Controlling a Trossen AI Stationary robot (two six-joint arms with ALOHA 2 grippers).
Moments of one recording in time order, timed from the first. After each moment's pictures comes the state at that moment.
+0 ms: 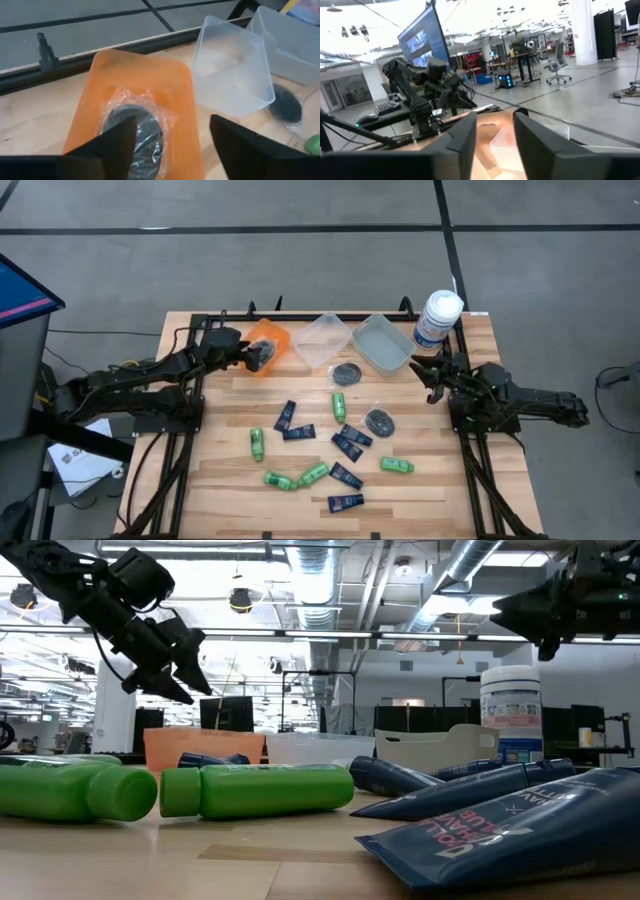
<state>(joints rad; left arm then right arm) 0.55 0.89 0.40 -0.07 -0.26 -0.43 -0.12 0.04 0.07 0.15 0.27 0.18</state>
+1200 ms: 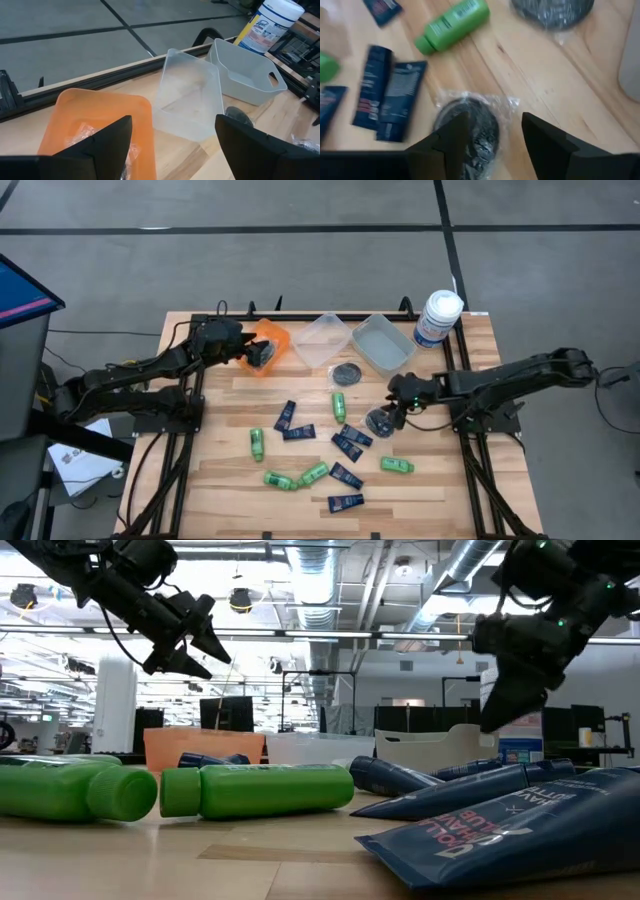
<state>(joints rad) 0.54 0.89 0.49 -0.04 -0.17 -0.43 0.05 1.09 0.46 -0.28 0.15 0.53</state>
